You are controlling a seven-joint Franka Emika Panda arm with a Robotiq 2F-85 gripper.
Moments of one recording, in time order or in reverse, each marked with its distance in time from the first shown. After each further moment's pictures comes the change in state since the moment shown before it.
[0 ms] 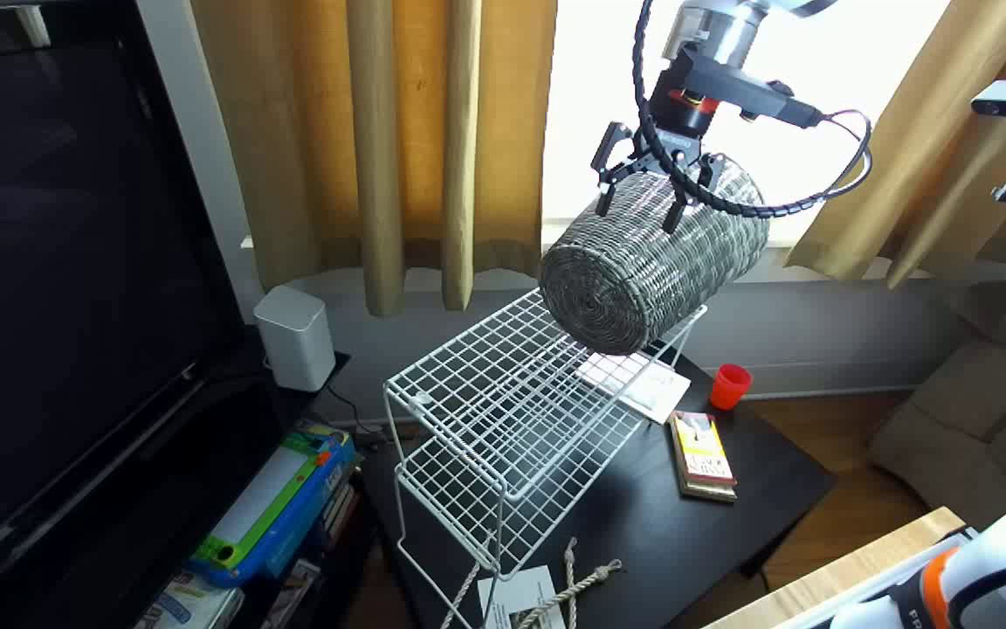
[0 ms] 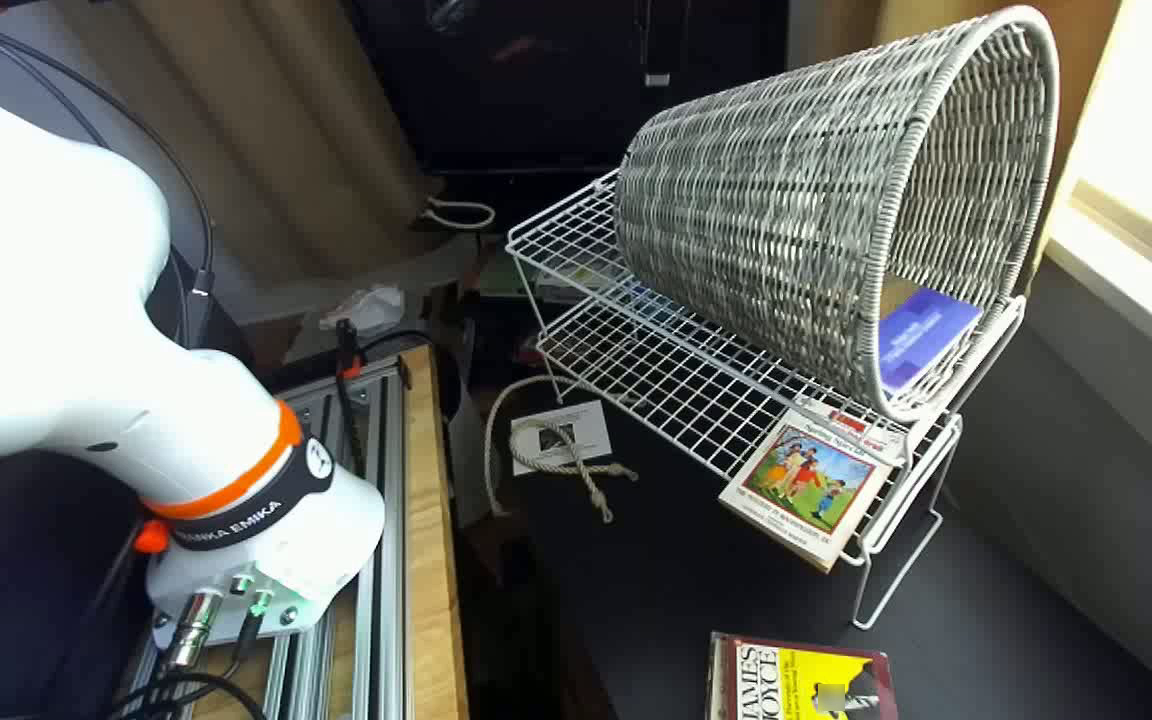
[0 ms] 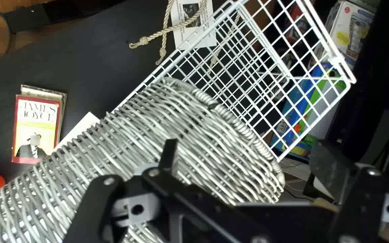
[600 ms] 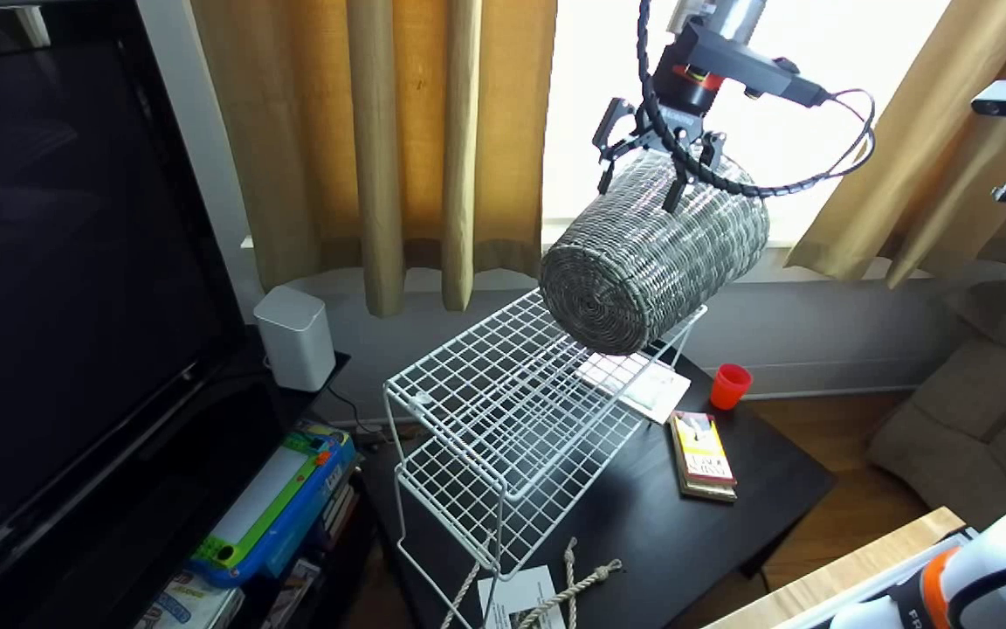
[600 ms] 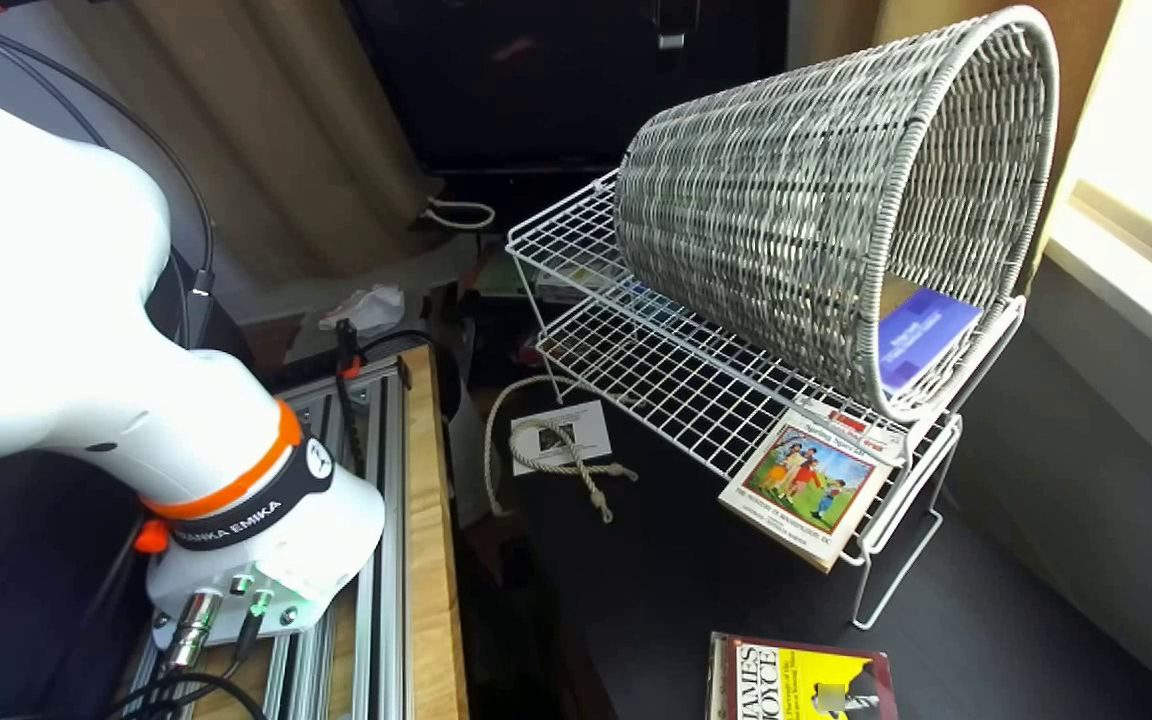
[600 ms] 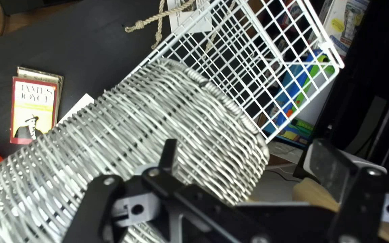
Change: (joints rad) arm -0.007 -0.020 0.000 0.043 -0.008 -0.002 -0.001
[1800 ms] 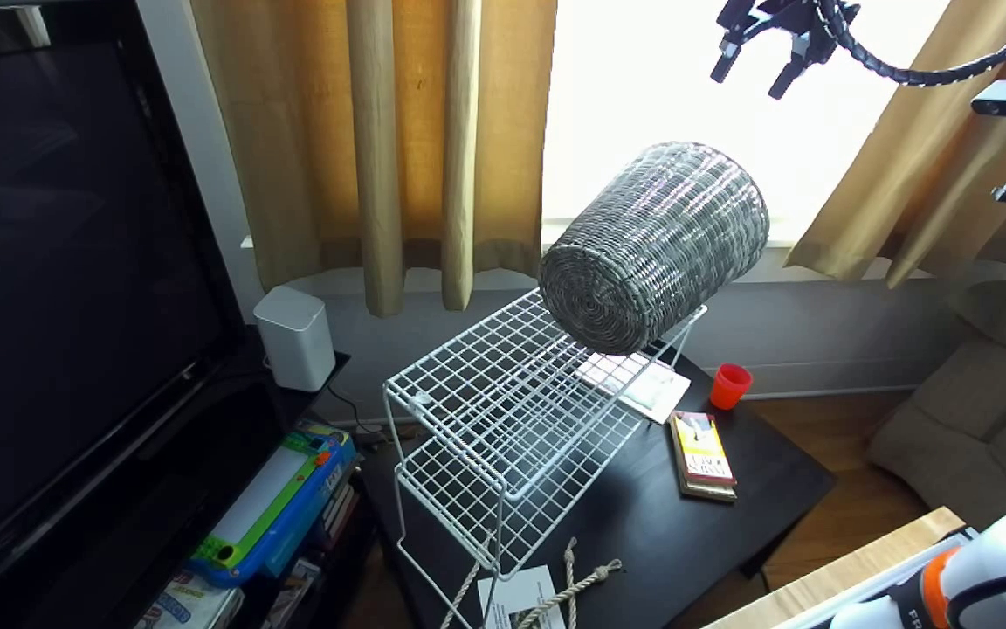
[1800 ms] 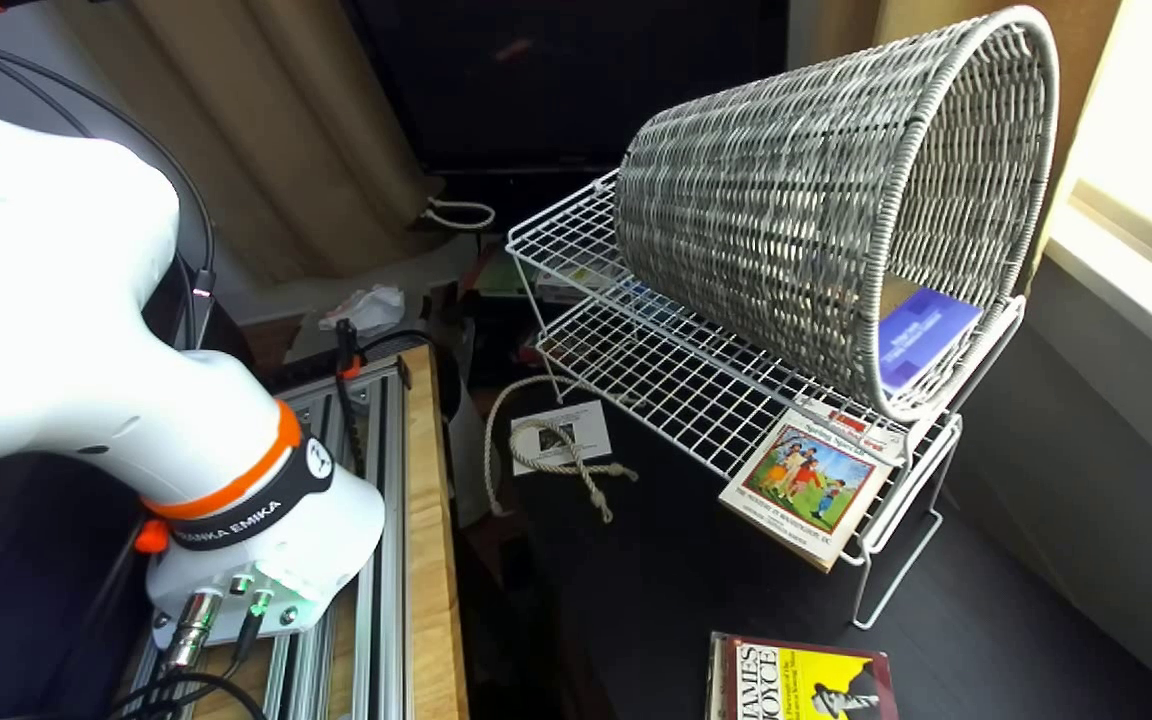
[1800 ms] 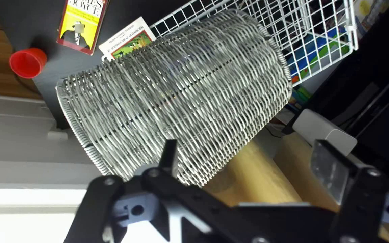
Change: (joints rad) arm -0.071 -0.203 -0.114 0.082 -0.122 -0.108 -0.312
